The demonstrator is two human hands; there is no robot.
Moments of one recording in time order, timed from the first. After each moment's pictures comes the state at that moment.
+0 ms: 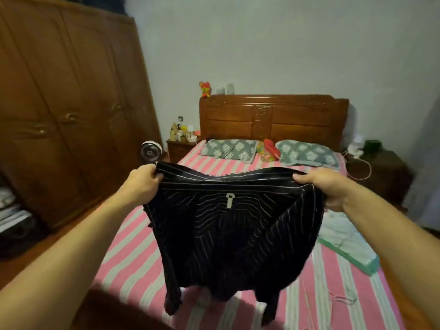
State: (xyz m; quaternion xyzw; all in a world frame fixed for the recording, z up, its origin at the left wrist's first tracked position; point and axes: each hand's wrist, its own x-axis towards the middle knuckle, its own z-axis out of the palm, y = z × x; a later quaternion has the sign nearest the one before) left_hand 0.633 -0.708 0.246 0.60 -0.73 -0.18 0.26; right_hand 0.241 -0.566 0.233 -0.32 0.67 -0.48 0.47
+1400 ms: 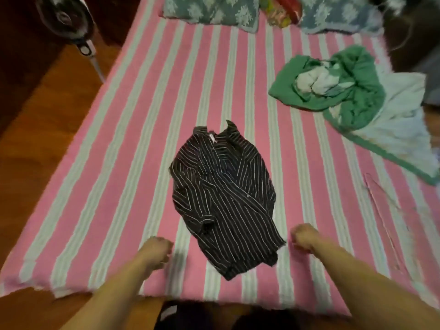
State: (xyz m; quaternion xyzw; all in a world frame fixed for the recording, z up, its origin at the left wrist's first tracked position) left_hand 0.842 -1.128 -0.216 0.67 -0.46 -0.56 -0.15; right_hand 0.488 -0.928 -0.209 -0.08 0.86 -0.04 0.49
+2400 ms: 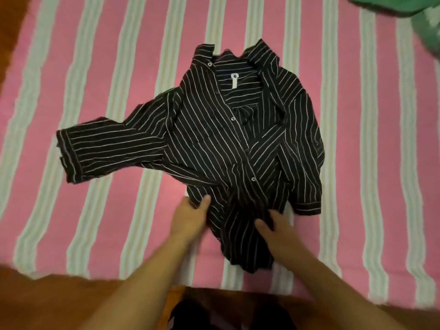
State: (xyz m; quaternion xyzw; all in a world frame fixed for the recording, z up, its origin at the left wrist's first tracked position) left_hand 0.794 -1.126 -0.394 0.64 -0.56 -0.51 -0.09; right_hand 0.629 -0.988 -0.332 -0.17 0.79 -0.20 0.56
